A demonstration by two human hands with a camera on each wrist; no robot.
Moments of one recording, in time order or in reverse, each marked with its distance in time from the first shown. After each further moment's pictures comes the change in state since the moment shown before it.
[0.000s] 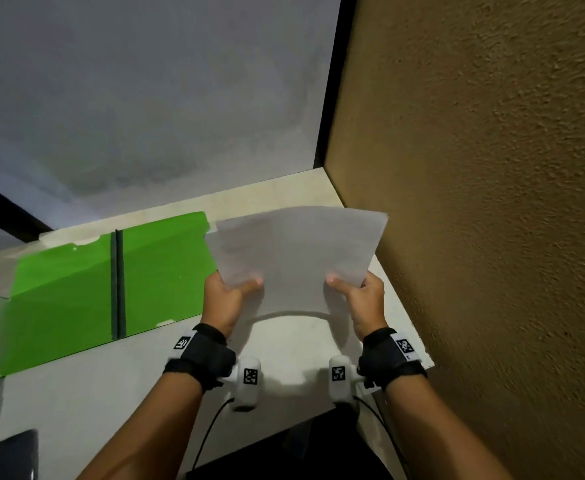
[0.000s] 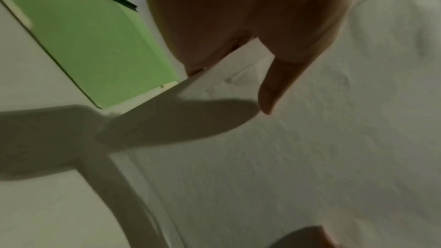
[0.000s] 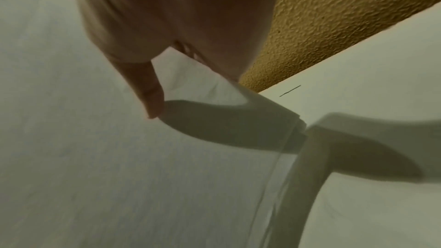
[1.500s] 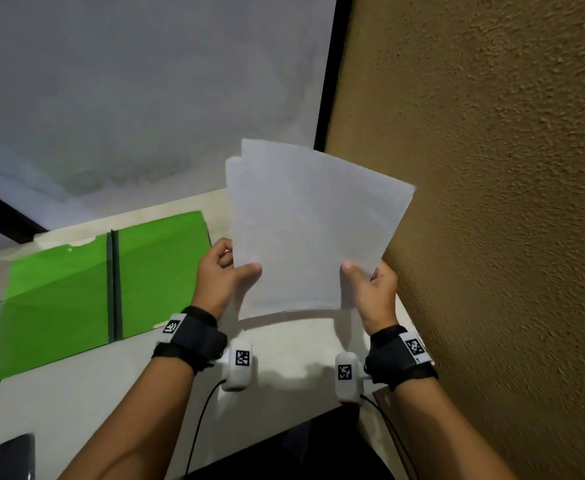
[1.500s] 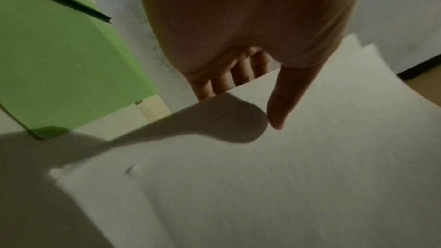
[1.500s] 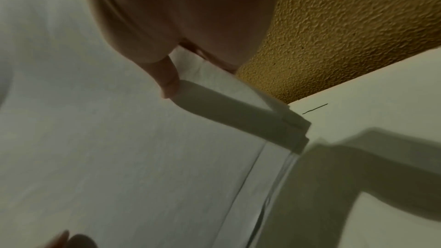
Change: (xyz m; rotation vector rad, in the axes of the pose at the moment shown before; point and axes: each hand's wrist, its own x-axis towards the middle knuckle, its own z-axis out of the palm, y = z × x) left_hand 0.018 0.028 0.001 -0.022 -0.153 0.062; right_hand 0.007 -0.008 -0.008 -0.020 0.101 -0.171
